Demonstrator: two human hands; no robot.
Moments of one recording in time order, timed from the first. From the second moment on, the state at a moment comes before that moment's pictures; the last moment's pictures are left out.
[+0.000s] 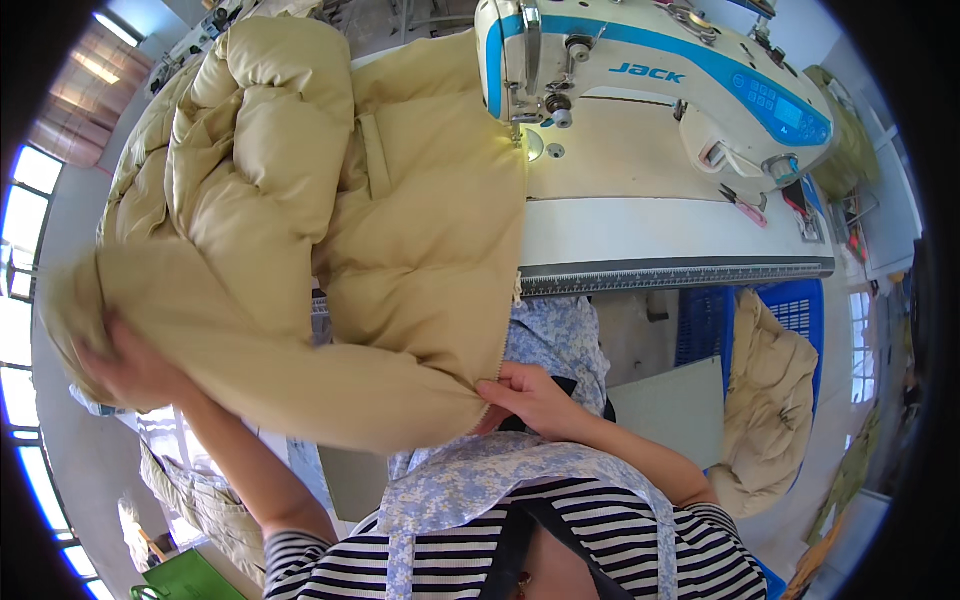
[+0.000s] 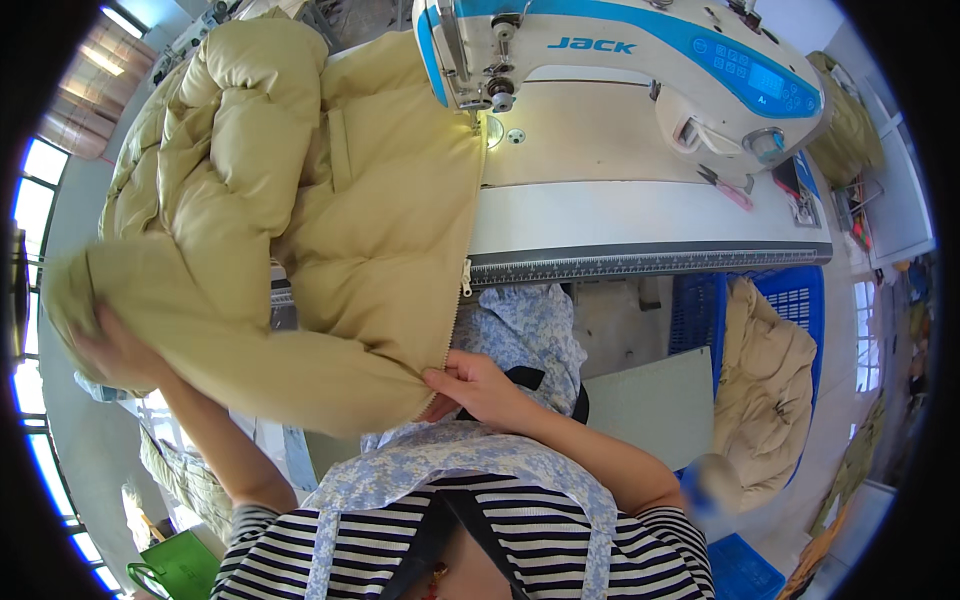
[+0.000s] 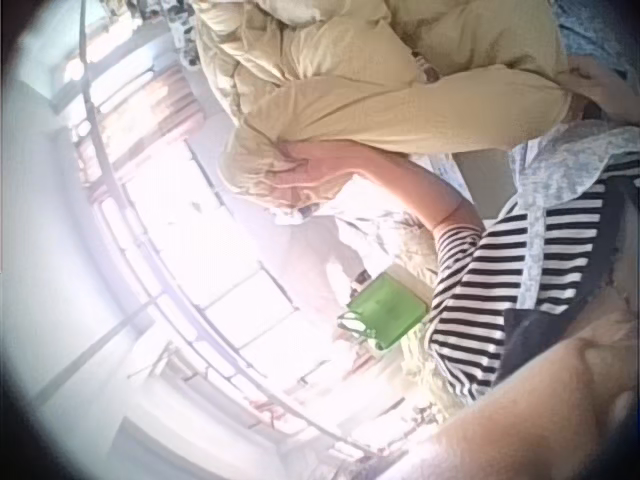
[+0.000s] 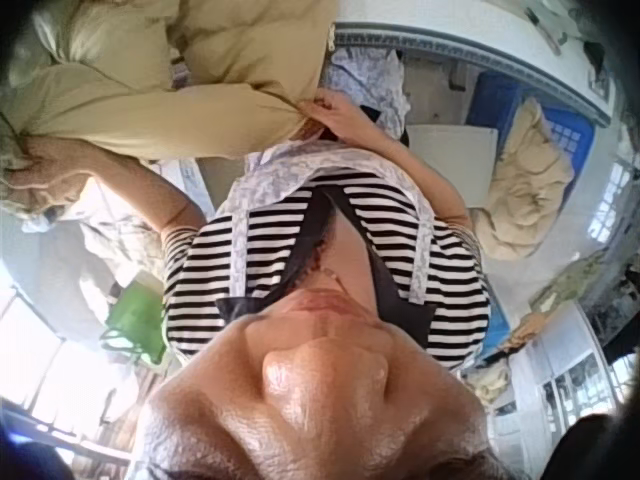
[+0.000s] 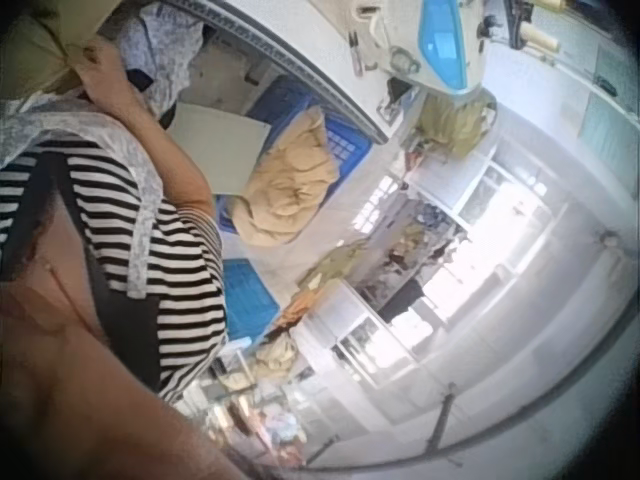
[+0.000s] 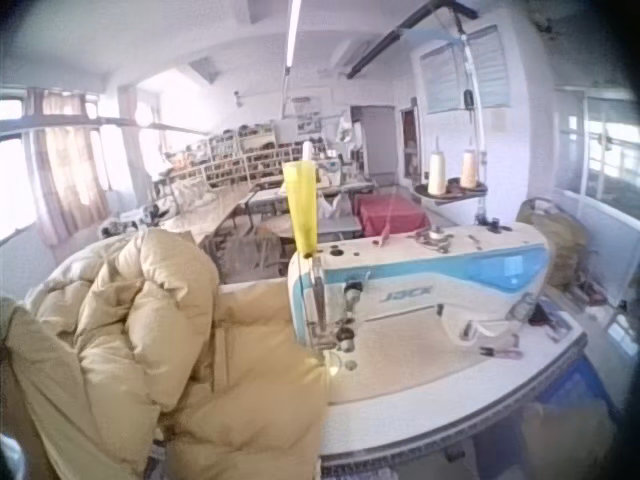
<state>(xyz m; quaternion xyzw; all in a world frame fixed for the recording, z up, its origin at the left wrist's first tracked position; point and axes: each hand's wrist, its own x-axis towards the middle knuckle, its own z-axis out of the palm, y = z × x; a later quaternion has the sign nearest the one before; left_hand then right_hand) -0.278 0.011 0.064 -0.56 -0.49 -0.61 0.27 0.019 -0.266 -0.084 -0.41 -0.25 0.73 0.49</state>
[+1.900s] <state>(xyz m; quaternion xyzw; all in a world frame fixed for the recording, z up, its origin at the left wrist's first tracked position) -0.056 -0.072 -0.010 -0.82 -0.40 -0.20 -0.35 0.049 -0.119 -0.094 -0.43 -0.38 0.35 0.74</state>
